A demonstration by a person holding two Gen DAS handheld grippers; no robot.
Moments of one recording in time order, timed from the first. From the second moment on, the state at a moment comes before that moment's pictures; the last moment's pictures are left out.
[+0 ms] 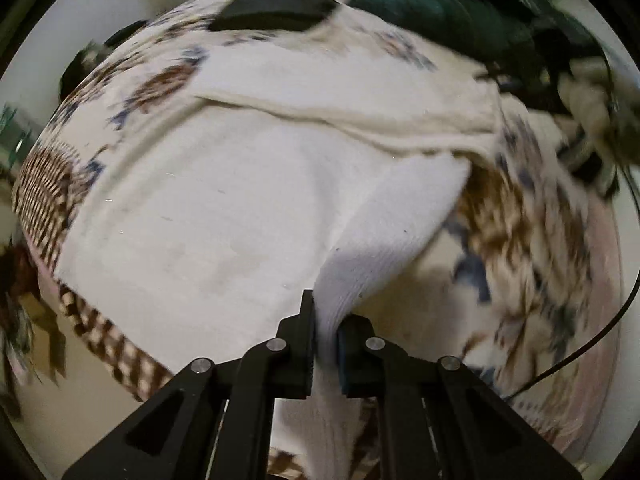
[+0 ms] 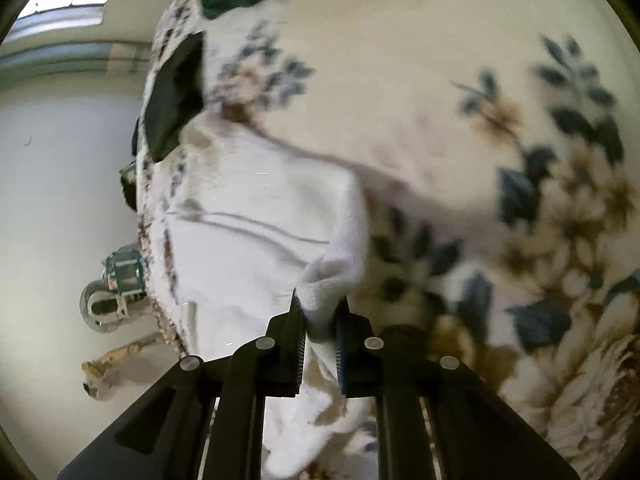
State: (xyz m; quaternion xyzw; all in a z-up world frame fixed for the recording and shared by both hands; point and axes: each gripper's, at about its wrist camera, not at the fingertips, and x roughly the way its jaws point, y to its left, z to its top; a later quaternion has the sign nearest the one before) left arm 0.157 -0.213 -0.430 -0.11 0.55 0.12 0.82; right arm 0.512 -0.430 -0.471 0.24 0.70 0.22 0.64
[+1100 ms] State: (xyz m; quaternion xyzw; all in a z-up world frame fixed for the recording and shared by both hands) left arm 0.157 0.168 -0.502 -0.35 0.55 0.09 0.75; right arm 0.610 0.000 -0.456 0.07 0.73 0.15 0.67
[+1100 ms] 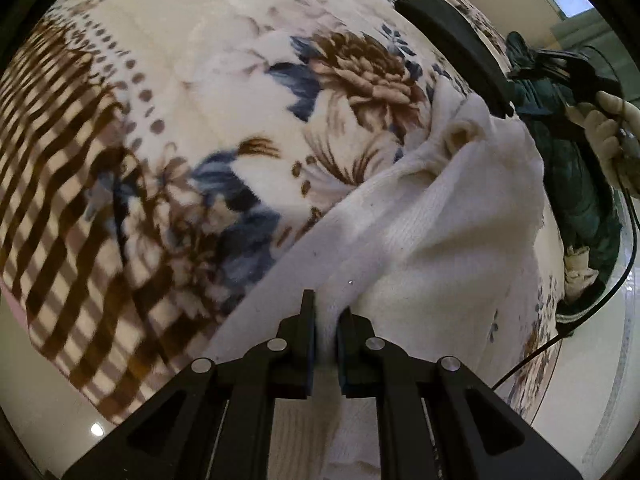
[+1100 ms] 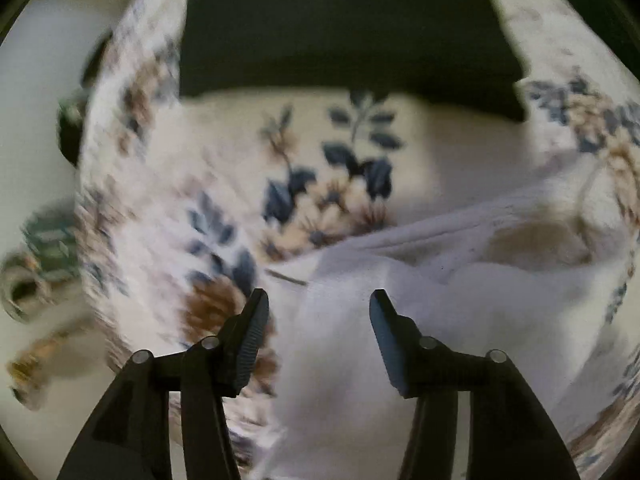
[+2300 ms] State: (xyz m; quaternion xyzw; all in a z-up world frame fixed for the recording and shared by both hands) left arm 0.110 0.201 -0.507 -0.34 0.60 0.02 0.72; right arm 0.288 -0.113 -0.477 0.09 0.77 0.11 0.63
